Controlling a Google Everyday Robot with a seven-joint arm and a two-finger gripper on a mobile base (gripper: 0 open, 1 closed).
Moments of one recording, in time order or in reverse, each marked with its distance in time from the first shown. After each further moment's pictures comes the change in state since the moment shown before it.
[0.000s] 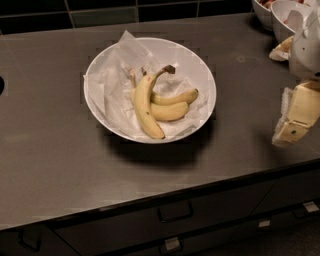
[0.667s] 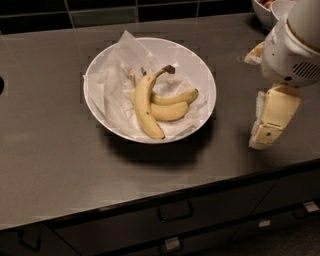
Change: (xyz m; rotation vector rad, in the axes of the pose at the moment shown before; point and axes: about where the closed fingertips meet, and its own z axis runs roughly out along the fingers) arm -0.033 0.007 0.017 -0.029 -0.028 -0.062
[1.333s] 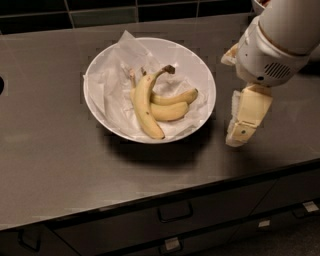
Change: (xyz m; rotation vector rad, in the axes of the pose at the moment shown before) arm -0.040 -0.002 0.017 -0.023 -0.073 -0.050
